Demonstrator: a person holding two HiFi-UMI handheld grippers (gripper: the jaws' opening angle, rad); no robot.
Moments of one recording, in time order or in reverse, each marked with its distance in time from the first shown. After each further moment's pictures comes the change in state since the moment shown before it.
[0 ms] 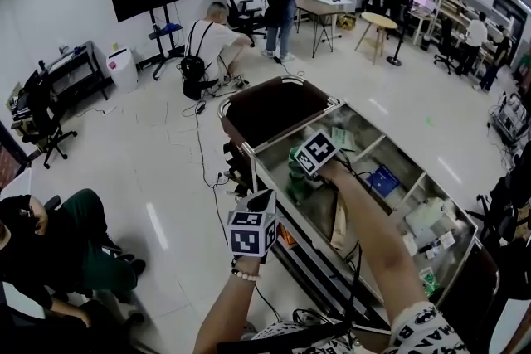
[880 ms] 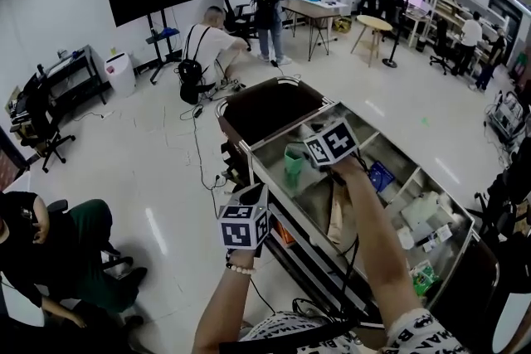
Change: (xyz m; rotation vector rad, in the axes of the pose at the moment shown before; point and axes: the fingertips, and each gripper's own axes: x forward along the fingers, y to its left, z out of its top) left arm -0.012 0.008 0.011 -0.017 -0.050 0.013; right arm -0.110 0.000 0.047 0.045 -0.309 -0.088
